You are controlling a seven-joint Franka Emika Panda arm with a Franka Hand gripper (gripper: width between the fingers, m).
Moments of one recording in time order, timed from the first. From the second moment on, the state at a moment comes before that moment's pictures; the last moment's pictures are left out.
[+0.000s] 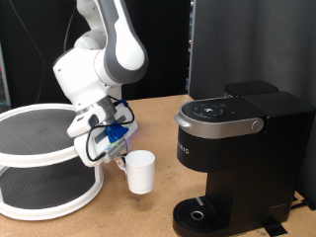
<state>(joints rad) 0.92 -0.22 -1.04 -2.82 1.16 2.86 -1.28</state>
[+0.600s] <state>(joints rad) 0.97 -0.14 -1.05 -2.78 1.32 2.83 -1.35</state>
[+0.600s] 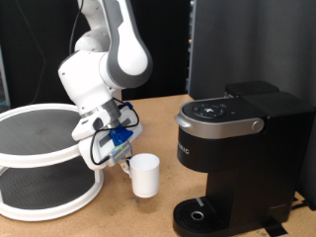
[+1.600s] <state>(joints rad) 1.01 -0.04 -1.00 -2.71 1.45 2.76 -1.36</state>
